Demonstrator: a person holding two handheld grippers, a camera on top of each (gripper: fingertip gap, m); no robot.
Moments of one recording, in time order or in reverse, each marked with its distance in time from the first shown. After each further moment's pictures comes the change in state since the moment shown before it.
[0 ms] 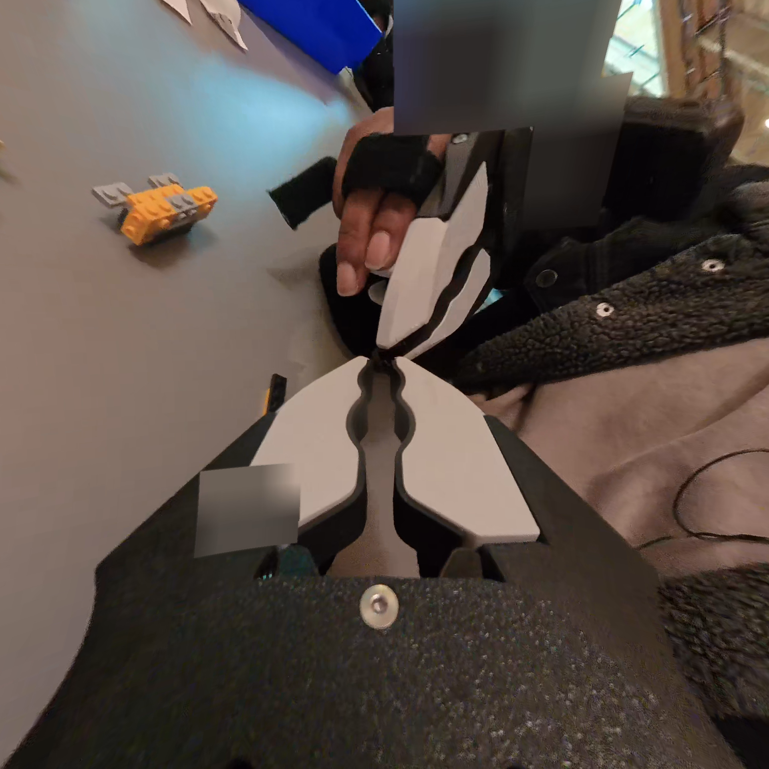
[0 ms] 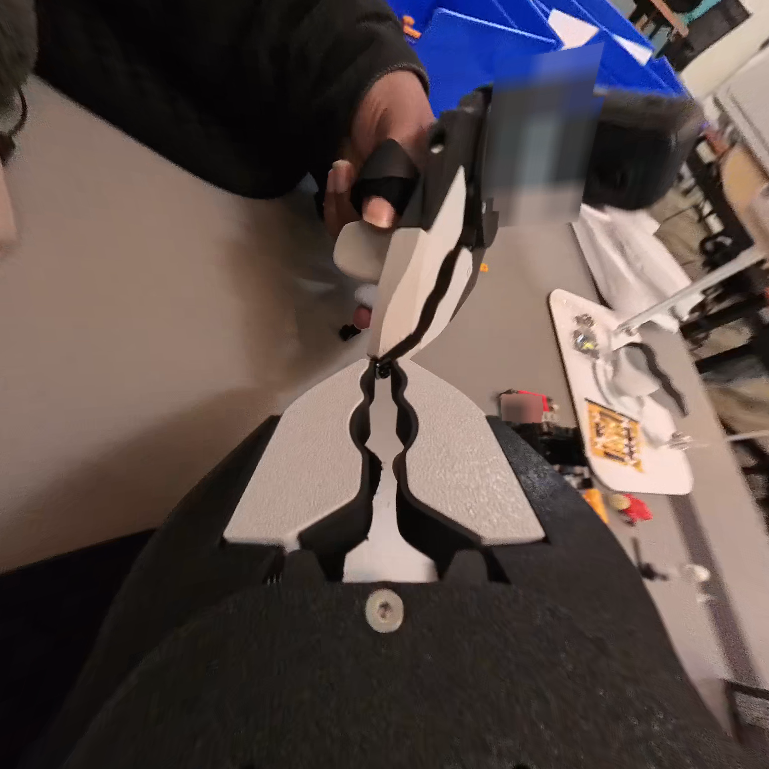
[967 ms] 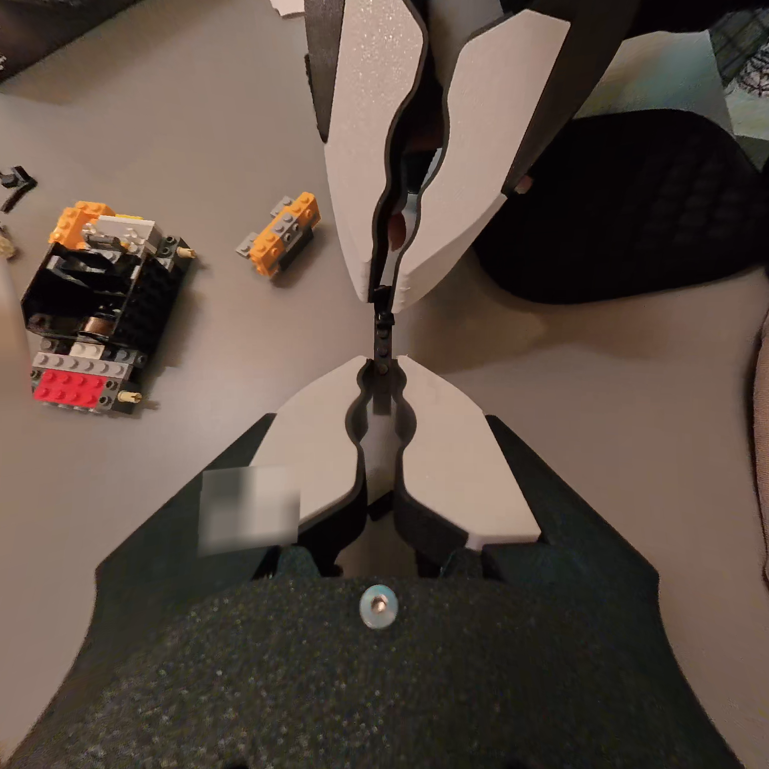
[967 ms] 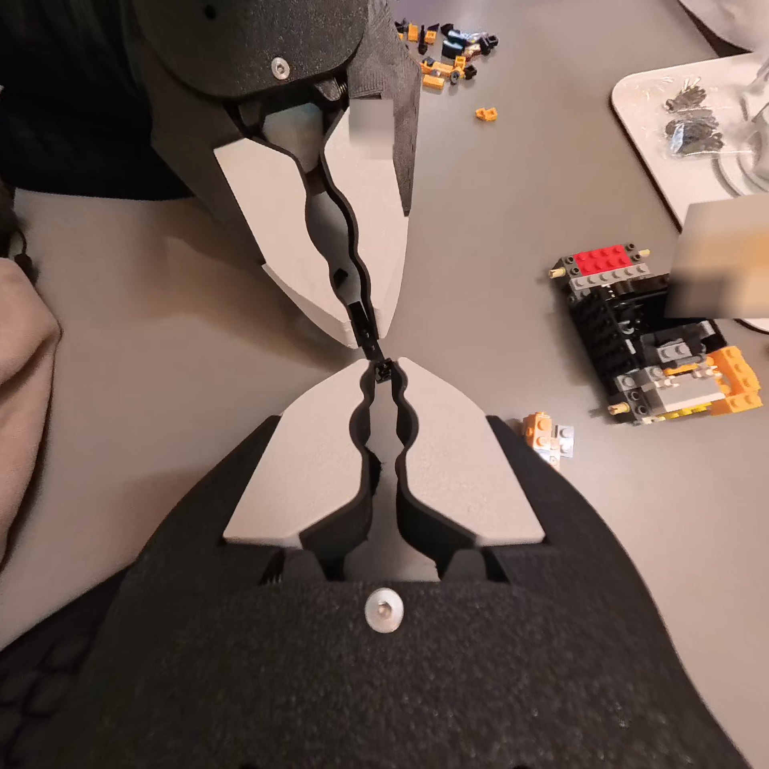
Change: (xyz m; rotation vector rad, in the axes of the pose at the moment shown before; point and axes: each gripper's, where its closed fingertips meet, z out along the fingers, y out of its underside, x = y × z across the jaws) left arm -0.044 0.012 0.004 -0.205 -0.603 0.599; right arm 0.007 0.039 -0.001 -0.175 -0.105 0.491
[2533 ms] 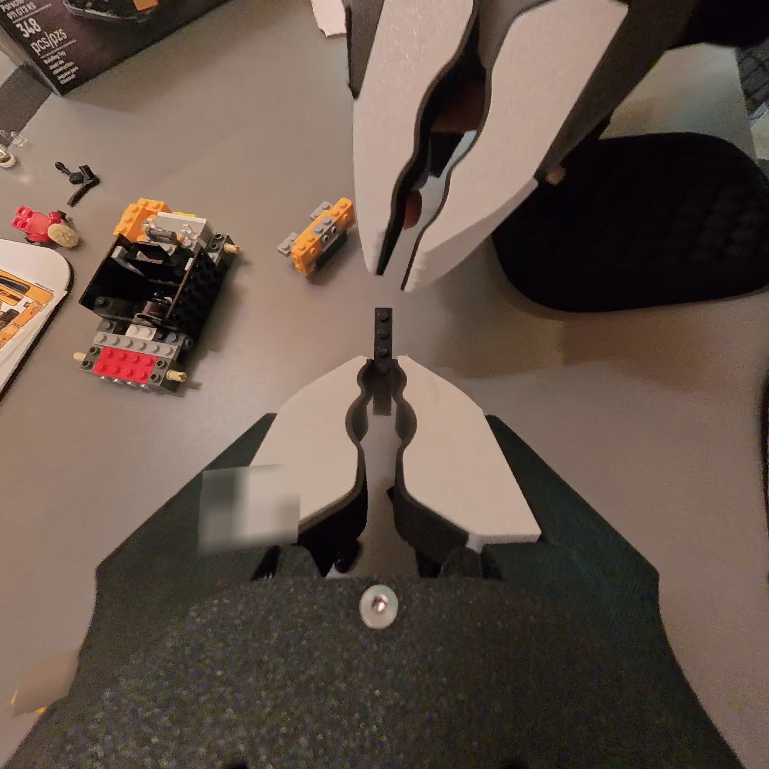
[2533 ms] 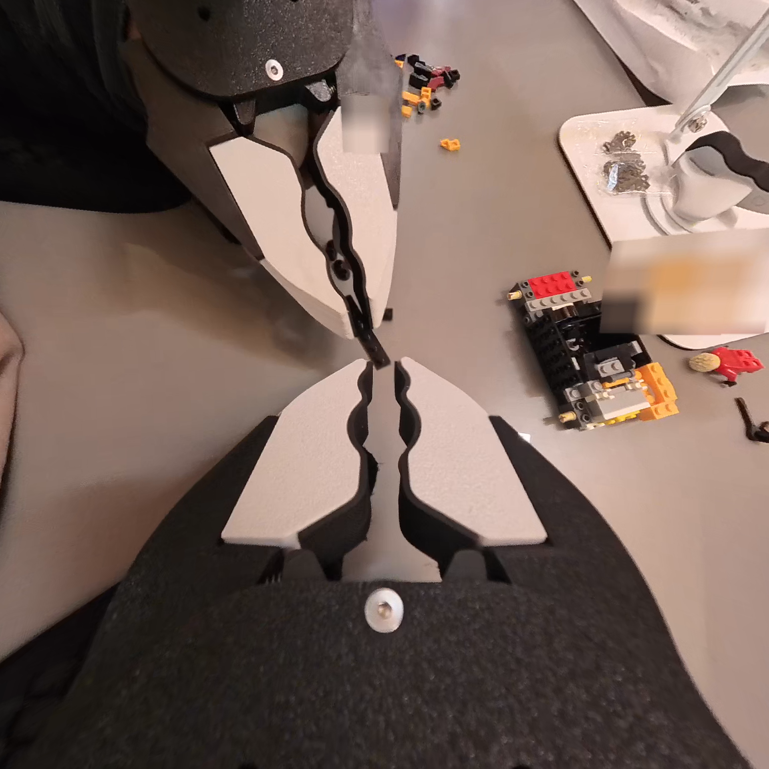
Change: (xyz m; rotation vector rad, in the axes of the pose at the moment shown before) left arm -0.013 -0.003 -0.013 0.018 -0.058 -0.030; right arm 0.008 -0.015 -0.008 -0.001 0.091 -0.043
